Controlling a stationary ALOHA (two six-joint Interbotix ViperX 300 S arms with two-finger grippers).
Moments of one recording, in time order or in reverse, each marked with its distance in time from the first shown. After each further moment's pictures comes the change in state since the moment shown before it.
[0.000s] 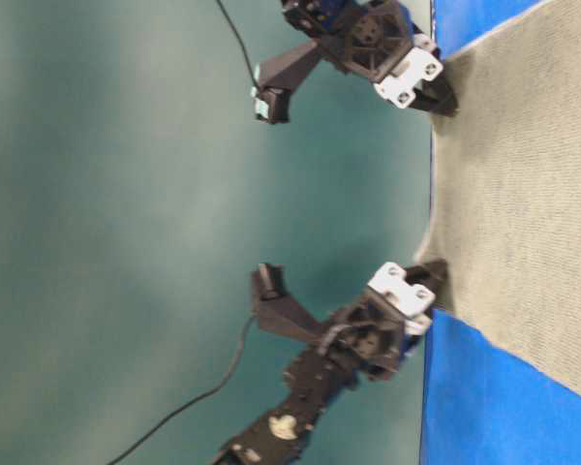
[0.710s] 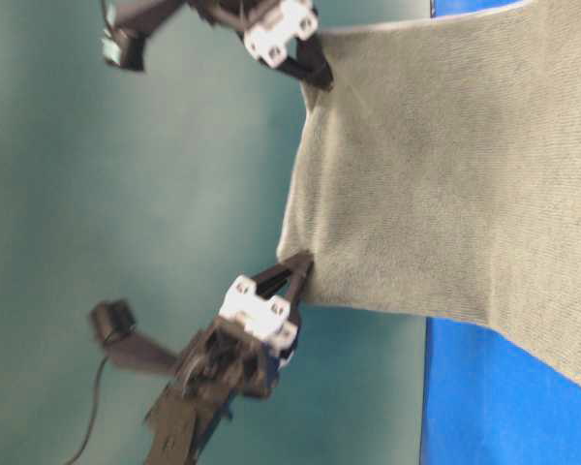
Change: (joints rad) left arm -0.140 -0.362 0.169 0.000 0.011 0.012; right arm 0.219 -0.454 0.132 -0.029 0.235 0.021
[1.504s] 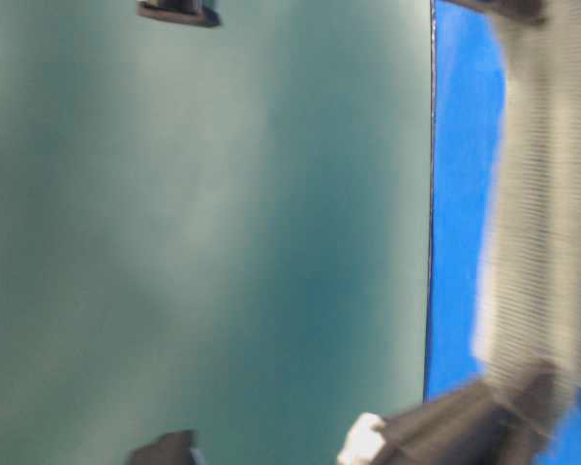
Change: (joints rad) left arm -0.609 -0.029 0.311 -0.015 -0.064 -0.075; right arm 0.680 0.167 0.040 0.094 0.080 0.466
